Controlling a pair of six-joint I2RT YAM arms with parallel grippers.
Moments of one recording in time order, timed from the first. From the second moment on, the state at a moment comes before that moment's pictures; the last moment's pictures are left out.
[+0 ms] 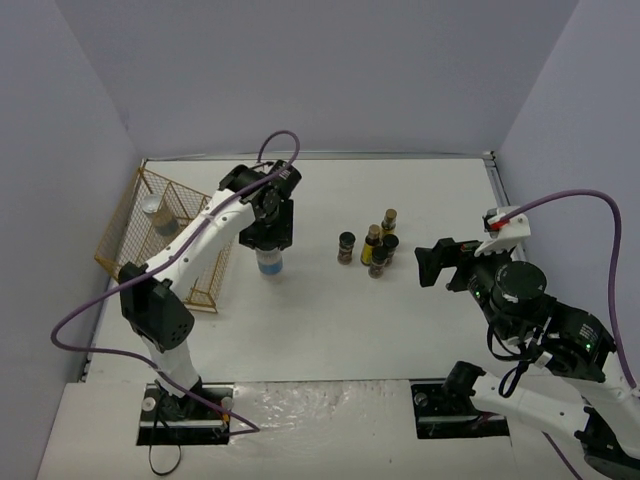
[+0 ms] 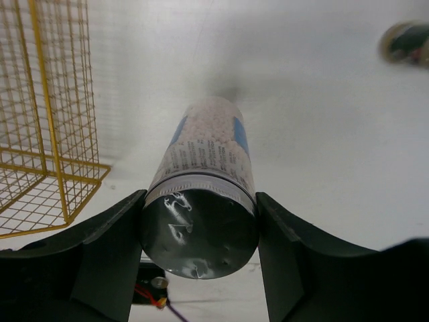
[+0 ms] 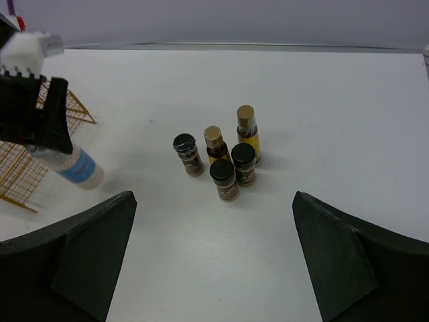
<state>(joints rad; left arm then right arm) -0.61 1.76 1.81 -1.33 -0.22 -0.57 0.92 0.66 1.18 -0.80 0.63 0.33</state>
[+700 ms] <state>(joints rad) -0.21 1.68 2.30 -1.48 -0.46 -0.85 0.92 0.58 1.14 -0.80 0.50 0.24</state>
